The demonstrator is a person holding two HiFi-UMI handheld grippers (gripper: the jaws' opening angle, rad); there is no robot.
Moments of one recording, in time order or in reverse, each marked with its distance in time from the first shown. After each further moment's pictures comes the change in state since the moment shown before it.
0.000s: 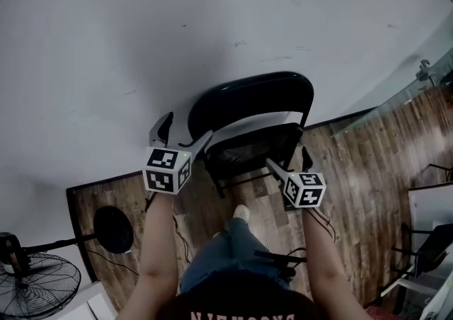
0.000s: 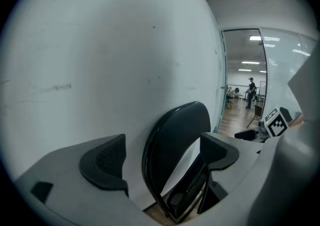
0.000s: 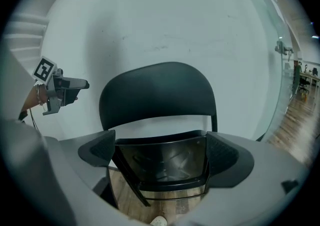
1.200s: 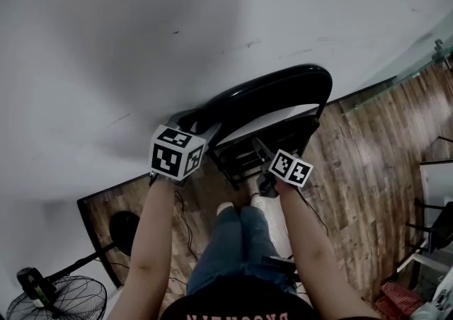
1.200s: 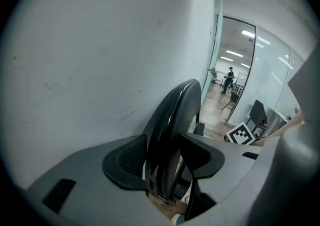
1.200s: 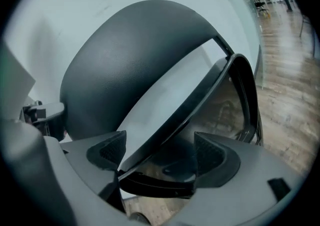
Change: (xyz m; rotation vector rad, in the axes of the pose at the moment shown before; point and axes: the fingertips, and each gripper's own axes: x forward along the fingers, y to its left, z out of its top) left arm 0.082 0.014 -0.026 0.037 0.289 -0.292; right arm 0.140 0.045 -0.055 0.667 0.045 0.013
